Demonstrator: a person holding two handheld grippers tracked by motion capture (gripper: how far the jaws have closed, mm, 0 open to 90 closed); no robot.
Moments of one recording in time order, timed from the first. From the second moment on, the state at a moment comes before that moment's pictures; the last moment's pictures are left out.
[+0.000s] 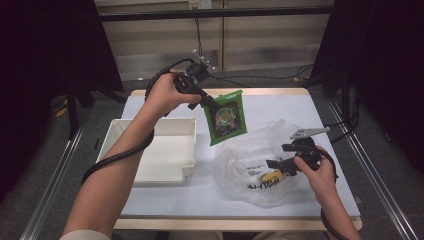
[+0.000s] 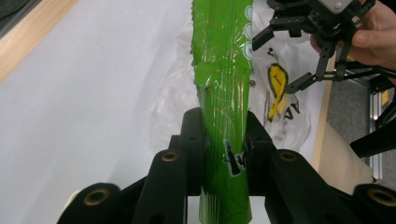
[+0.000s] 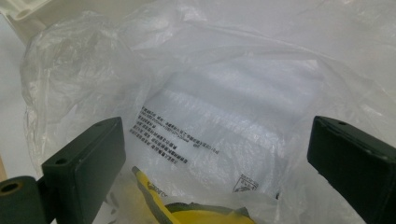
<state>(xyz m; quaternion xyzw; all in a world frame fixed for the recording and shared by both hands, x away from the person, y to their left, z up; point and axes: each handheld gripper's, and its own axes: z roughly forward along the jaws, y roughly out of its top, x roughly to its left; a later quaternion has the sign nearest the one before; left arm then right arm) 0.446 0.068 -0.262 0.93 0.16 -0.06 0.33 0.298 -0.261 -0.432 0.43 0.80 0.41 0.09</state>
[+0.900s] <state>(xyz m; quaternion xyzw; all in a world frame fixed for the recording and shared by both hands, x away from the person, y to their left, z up) 0.472 0.180 -0.266 0.95 0.17 -0.01 0.27 0.297 -0.263 -0.436 0.43 0.80 0.41 0.08</state>
